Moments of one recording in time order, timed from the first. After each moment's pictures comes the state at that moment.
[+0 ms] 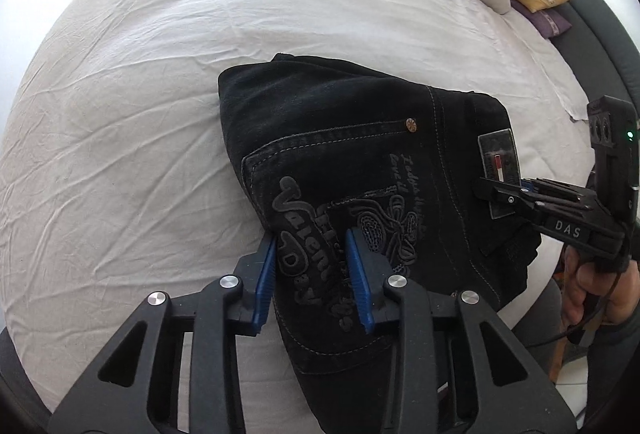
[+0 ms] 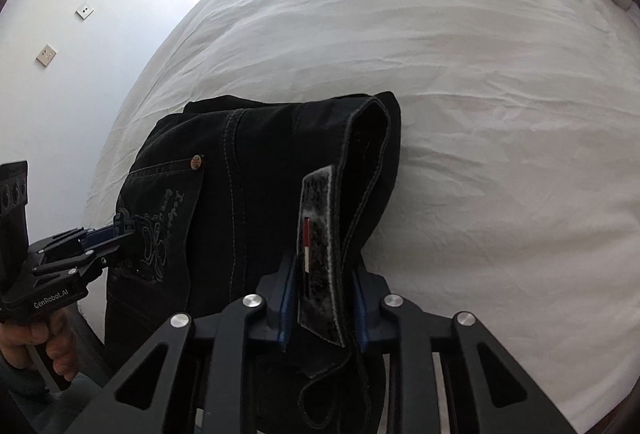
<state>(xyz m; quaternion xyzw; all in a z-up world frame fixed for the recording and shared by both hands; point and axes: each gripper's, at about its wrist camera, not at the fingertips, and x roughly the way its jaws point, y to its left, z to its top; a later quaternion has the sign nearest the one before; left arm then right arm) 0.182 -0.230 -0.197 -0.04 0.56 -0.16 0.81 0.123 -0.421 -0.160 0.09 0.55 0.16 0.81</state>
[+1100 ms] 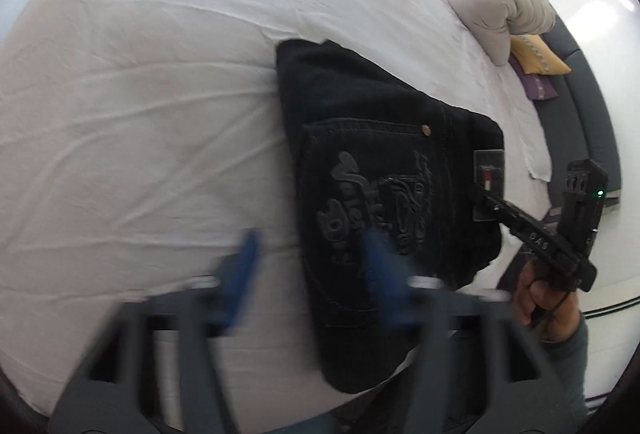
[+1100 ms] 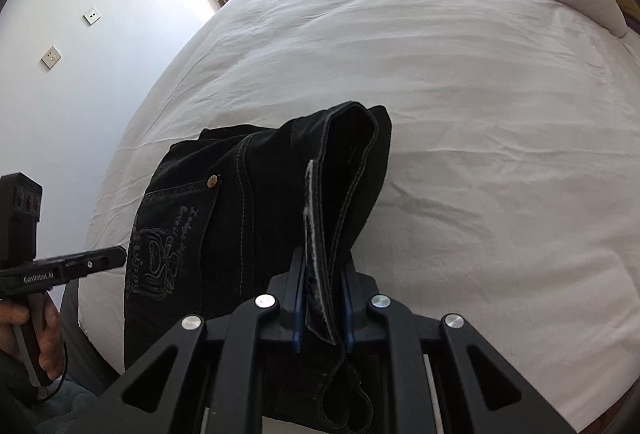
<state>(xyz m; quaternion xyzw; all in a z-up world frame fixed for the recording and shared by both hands) 0.189 -0.150 -0.193 -0.21 0.58 -0.18 0.77 0.124 -0.428 -0.130 0.09 0.52 0.15 0.84</state>
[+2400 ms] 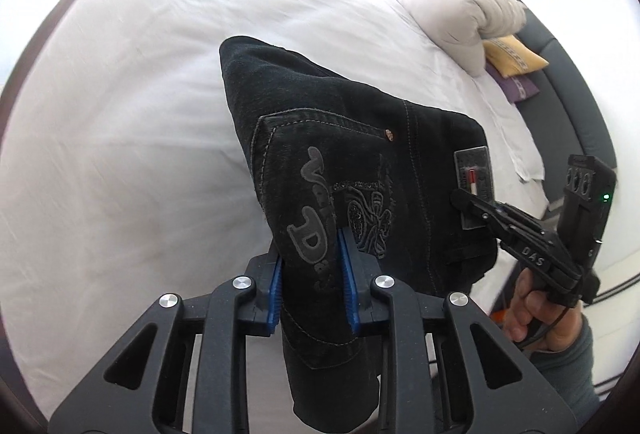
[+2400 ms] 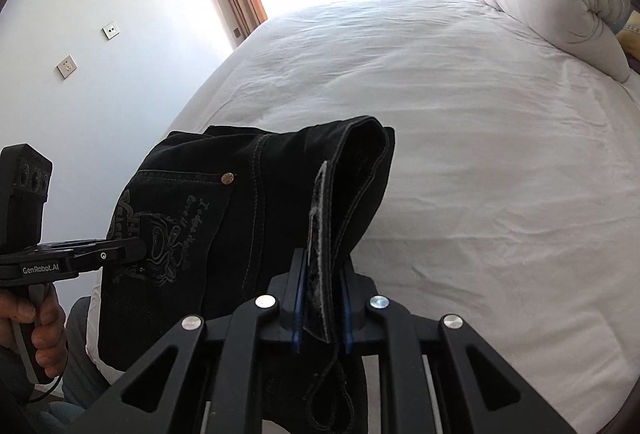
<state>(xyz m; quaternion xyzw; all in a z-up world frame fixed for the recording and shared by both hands) 0.238 -0.139 -0.099 -0.15 0.52 -0.20 0.82 0.143 -0.399 -0.070 0.06 0.45 0.16 0.87</state>
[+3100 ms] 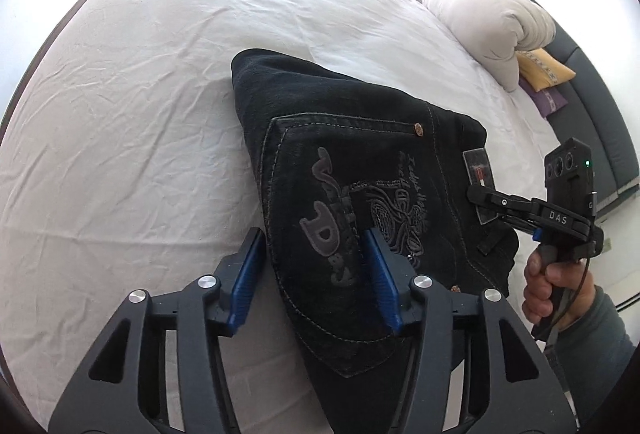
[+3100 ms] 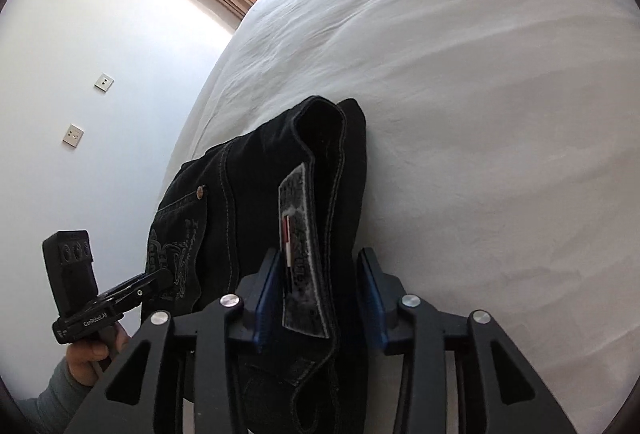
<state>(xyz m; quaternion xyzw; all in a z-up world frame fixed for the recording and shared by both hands) 0.300 -0.060 -0.163 -0.14 0.50 -0.18 0.83 0.267 -0.400 -0.176 0.24 0.50 0.23 0.80</state>
